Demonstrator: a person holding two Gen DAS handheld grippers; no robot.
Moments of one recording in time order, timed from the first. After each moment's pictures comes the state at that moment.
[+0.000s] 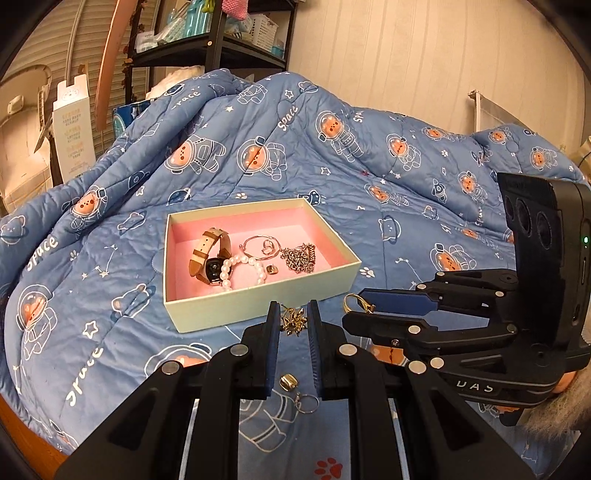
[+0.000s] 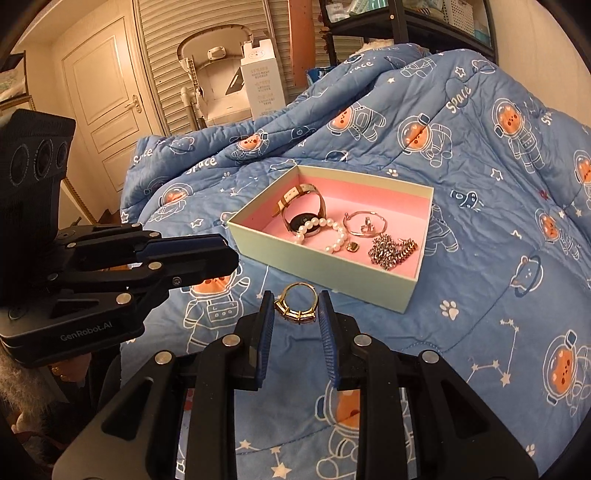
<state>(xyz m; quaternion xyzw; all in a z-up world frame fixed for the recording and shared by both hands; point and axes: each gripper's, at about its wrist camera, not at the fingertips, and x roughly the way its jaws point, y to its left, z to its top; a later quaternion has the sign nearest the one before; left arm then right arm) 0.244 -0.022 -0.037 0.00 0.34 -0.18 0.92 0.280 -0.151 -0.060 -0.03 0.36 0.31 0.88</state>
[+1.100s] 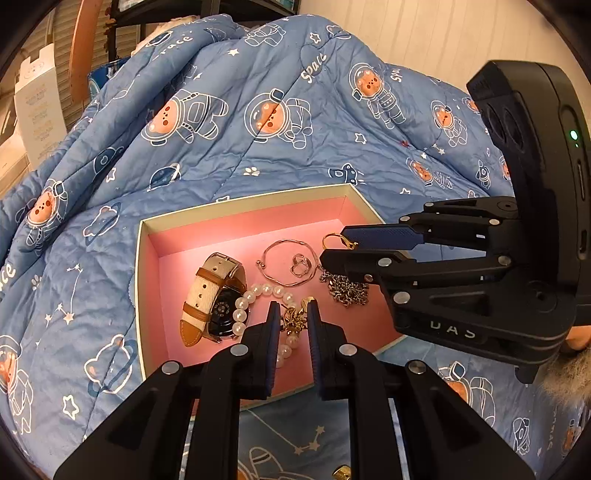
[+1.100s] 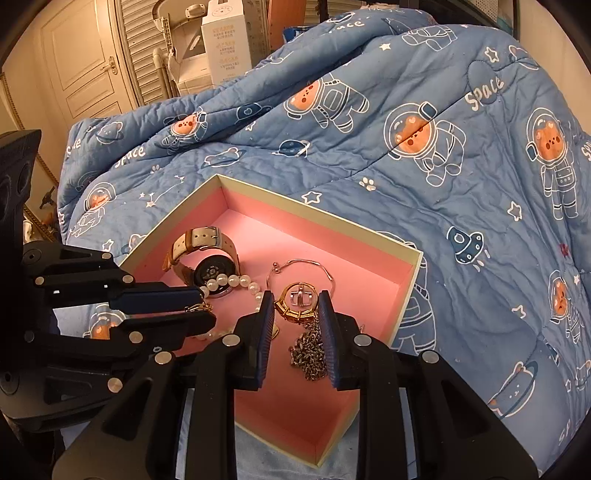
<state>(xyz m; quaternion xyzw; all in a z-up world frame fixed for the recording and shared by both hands) 0.364 -0.029 -0.070 0.02 0.43 -0.18 0.89 0.429 -0.125 -0.075 -0.10 0.43 0.28 0.86</state>
